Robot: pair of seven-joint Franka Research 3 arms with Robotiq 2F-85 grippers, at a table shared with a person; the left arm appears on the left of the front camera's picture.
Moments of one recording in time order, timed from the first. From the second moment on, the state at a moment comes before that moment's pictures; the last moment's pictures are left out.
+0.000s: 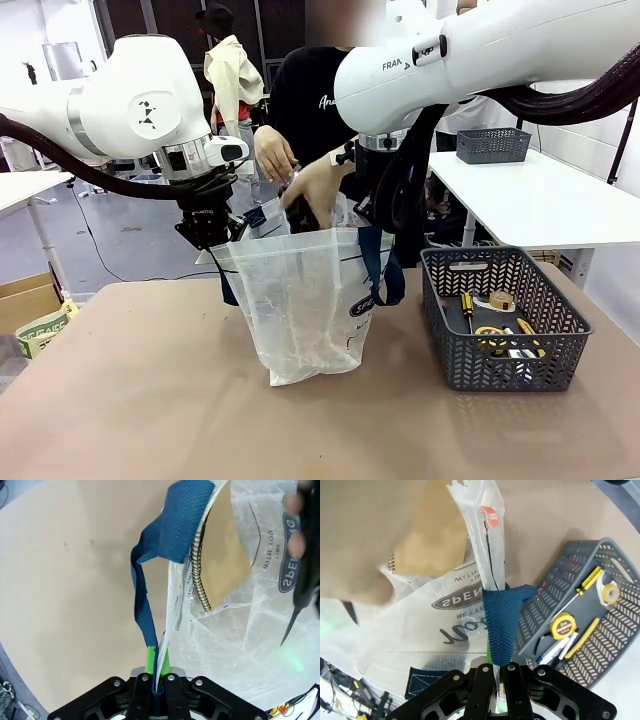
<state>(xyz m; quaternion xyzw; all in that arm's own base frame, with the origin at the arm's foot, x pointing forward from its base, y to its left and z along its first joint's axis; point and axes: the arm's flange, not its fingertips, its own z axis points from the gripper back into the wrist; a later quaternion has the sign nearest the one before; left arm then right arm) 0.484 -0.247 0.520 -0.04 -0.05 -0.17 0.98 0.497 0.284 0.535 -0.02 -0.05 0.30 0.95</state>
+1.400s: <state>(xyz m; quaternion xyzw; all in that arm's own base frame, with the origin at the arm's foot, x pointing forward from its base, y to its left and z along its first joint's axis) 0.484 -0.247 0.520 -0.04 -0.06 -0.17 0.98 0.497 0.284 0.535 -0.02 -0.05 0.30 0.95</state>
